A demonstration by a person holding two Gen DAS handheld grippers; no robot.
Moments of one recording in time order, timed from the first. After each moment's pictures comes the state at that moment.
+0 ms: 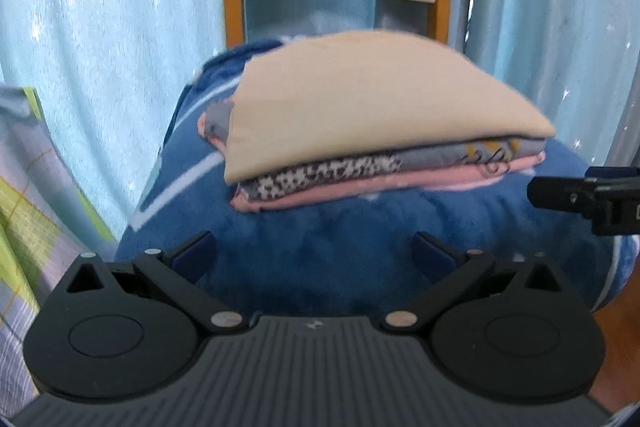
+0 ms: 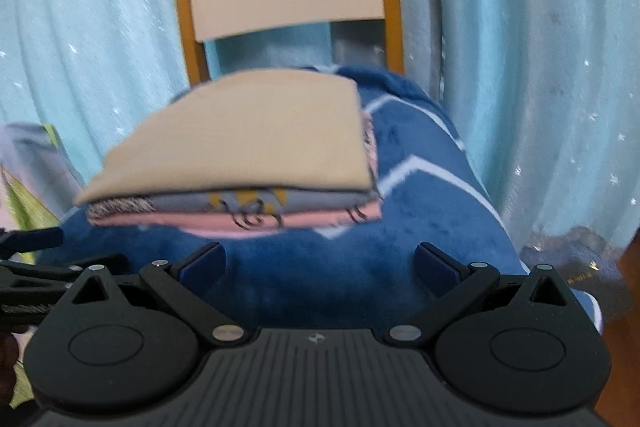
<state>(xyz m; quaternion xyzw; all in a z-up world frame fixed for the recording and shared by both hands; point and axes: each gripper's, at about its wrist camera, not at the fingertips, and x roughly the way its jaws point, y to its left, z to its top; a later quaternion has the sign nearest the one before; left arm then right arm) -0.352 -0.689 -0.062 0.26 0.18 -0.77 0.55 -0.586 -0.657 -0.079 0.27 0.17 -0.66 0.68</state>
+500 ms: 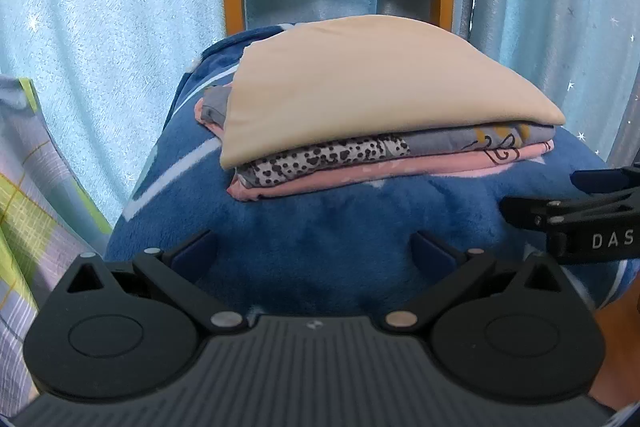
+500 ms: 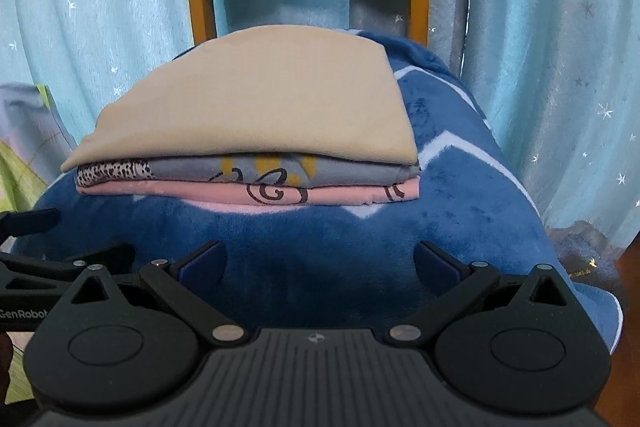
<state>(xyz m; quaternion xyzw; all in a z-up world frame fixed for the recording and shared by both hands) -0.352 -0.690 -0.072 0.27 0.18 -0.77 0.55 -0.564 -0.680 -0.099 0.27 0.22 -0.65 0.67</state>
